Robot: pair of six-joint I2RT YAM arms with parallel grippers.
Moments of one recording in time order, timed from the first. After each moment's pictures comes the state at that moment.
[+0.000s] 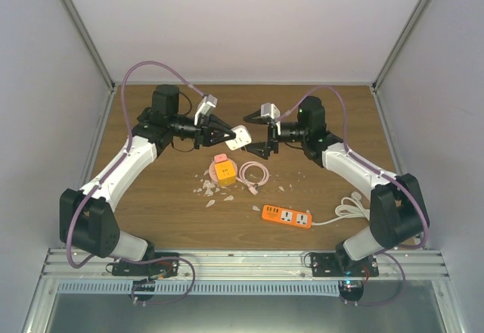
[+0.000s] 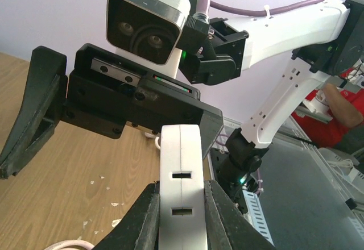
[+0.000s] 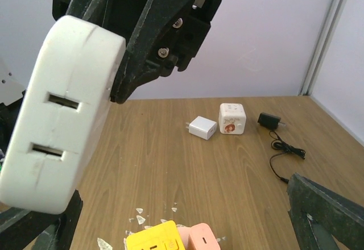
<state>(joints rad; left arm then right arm) -0.31 1.43 1.19 -0.21 1.30 0.06 0.43 1.52 1.03 0.26 -1.06 -0.25</state>
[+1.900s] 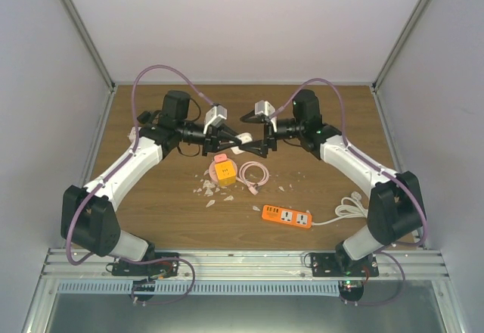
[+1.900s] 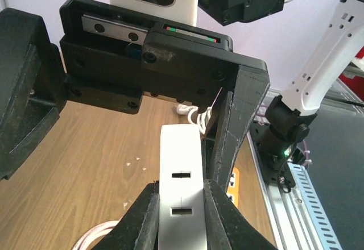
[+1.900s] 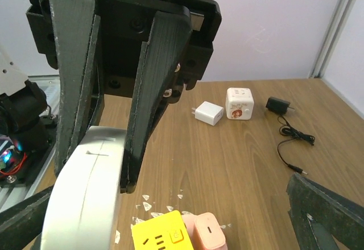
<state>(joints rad) -0.37 1.45 1.17 -0.32 1.14 0.32 0.45 1.55 1.15 0.02 -1.05 -0.35</state>
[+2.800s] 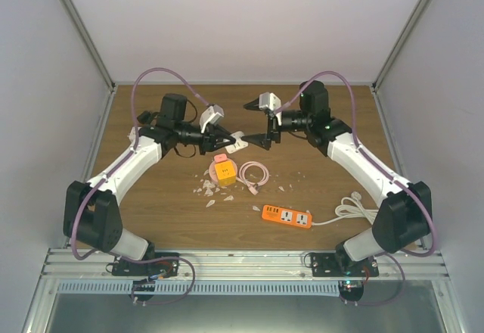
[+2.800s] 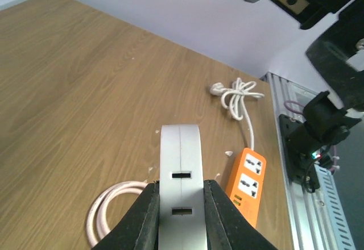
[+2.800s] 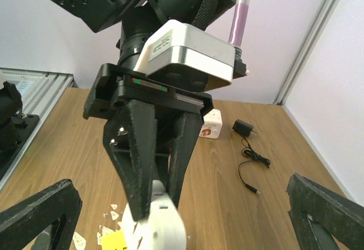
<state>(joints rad) -0.32 1.47 1.14 -0.33 1.03 0.26 0.44 1.49 1.24 -0.09 -0.99 -0.47</state>
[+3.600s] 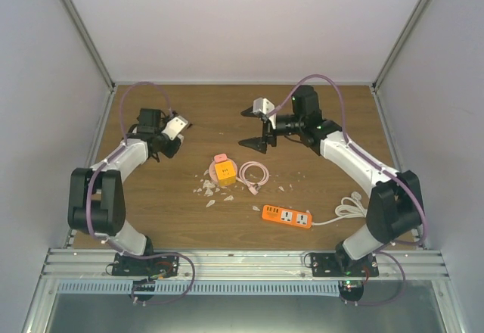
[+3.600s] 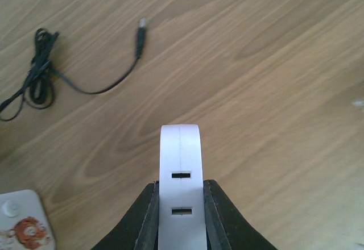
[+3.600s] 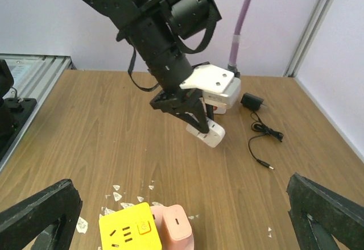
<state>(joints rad) -0.05 1.56 0.98 -0.35 0.22 0.55 0.44 1.56 1.22 -0.10 -0.97 -0.50</state>
